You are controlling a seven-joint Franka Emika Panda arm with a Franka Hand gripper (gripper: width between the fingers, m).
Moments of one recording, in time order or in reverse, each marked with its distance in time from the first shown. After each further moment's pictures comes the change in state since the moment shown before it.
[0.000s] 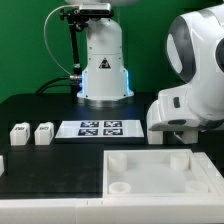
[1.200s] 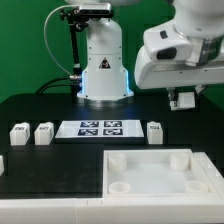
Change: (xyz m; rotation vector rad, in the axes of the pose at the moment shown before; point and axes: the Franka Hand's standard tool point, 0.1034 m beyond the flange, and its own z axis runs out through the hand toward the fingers) arm -0.030 0.032 -0.094 0.010 0.477 -0.086
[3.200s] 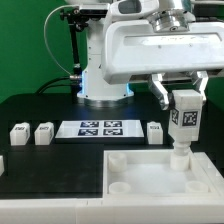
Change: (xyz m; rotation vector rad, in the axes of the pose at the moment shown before) arm 0.162 0.066 -0.122 -0.056 1.018 -0.145
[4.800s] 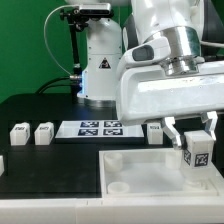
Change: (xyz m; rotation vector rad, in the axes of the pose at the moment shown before) arm -0.044 -0.024 0.048 0.035 -0.050 0.004
